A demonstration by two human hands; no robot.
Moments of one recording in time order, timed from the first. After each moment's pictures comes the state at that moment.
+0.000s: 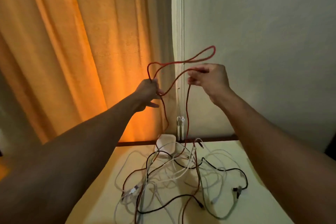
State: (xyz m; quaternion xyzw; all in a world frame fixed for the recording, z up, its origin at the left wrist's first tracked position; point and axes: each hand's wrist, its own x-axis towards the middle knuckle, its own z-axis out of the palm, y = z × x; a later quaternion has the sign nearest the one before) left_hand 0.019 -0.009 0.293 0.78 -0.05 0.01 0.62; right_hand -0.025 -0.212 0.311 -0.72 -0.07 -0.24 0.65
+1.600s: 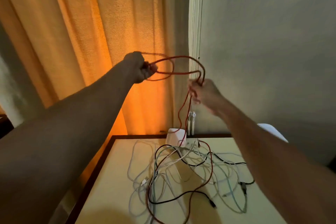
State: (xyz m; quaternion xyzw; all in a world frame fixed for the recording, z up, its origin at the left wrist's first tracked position) left_hand 0.036 0.058 0.362 0.62 0.12 0.08 0.77; right_hand -0.014 -0.164 0.268 -0.77 -0.08 -0.09 0.62
